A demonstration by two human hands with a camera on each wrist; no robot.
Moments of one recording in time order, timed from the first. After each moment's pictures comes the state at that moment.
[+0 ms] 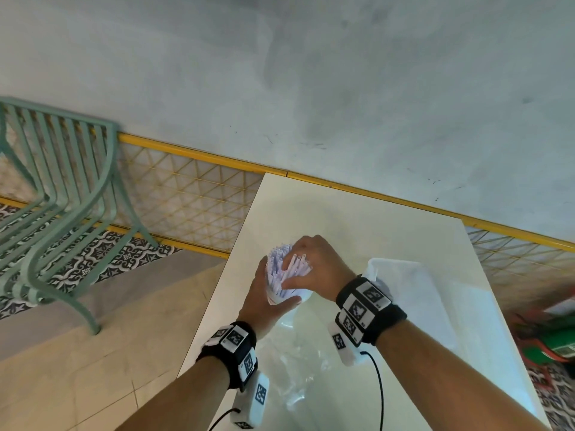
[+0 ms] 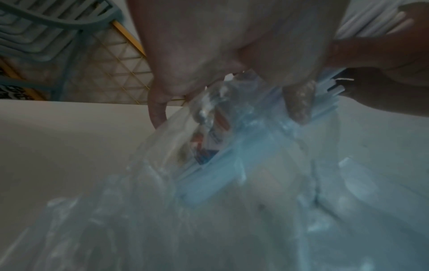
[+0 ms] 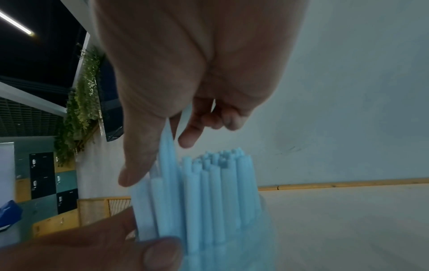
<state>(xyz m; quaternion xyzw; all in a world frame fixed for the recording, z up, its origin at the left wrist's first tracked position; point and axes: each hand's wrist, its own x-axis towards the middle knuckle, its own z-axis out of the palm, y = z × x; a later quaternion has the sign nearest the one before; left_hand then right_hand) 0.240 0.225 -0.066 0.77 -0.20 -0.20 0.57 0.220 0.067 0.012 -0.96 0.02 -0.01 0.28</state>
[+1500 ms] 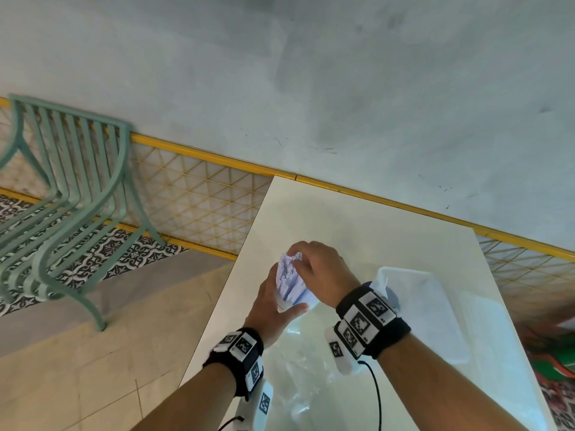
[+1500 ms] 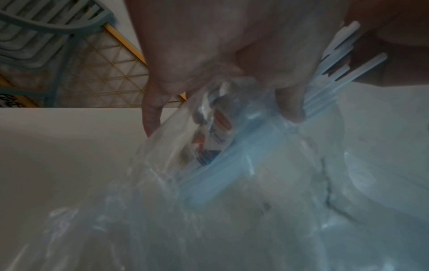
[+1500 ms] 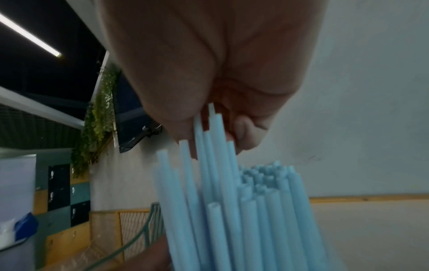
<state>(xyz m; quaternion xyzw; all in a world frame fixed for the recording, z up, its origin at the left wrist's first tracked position) 0.246 0.226 -0.086 0.76 -0.21 -0.19 0.58 0.226 0.084 0.025 -0.97 0.03 -0.04 0.25</state>
